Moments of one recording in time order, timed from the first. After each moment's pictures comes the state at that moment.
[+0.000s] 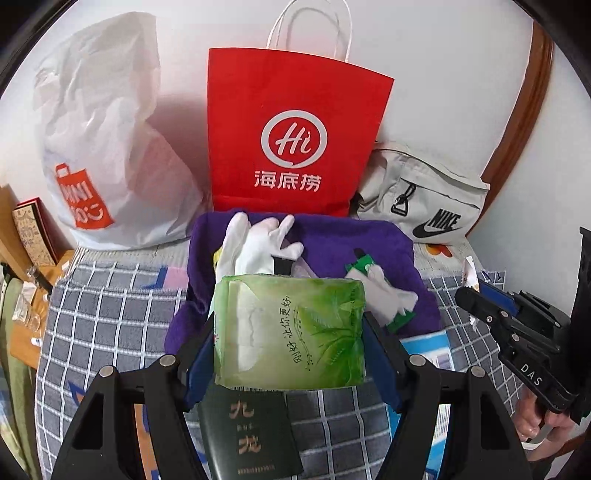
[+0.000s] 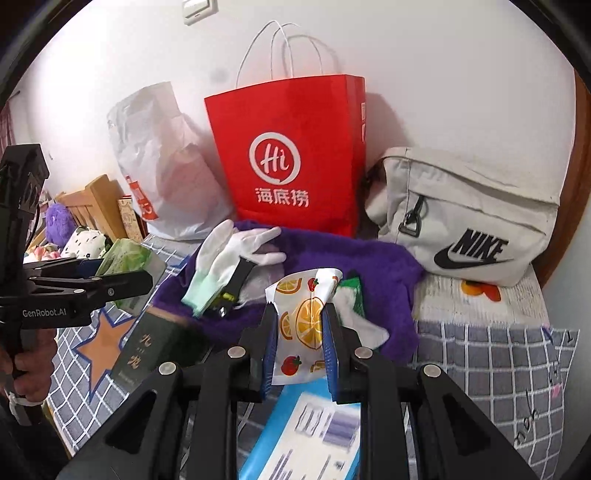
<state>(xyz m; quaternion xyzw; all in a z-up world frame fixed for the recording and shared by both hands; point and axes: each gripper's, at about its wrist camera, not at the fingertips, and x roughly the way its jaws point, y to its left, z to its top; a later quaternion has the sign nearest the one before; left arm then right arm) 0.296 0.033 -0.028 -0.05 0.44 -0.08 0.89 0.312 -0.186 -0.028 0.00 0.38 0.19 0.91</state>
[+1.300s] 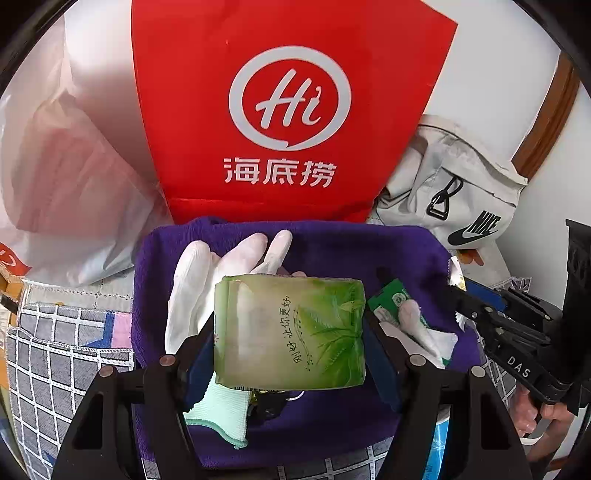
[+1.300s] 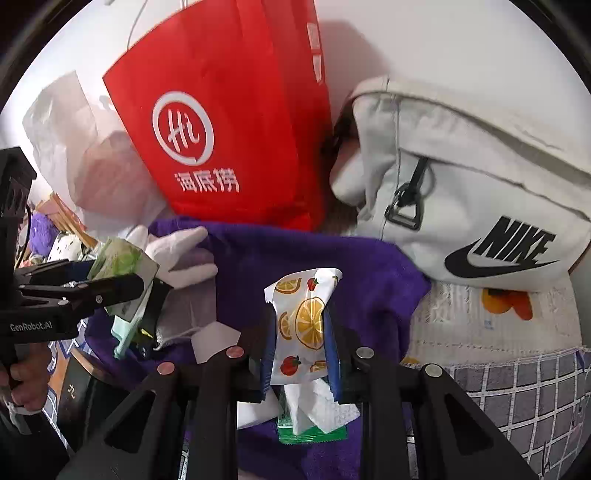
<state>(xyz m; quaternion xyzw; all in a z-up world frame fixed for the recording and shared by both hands) 0.408 0.011 -0.092 -0.04 0.49 -0.09 0.87 0.427 -0.195 -0.107 0.02 0.45 0.17 0.88</state>
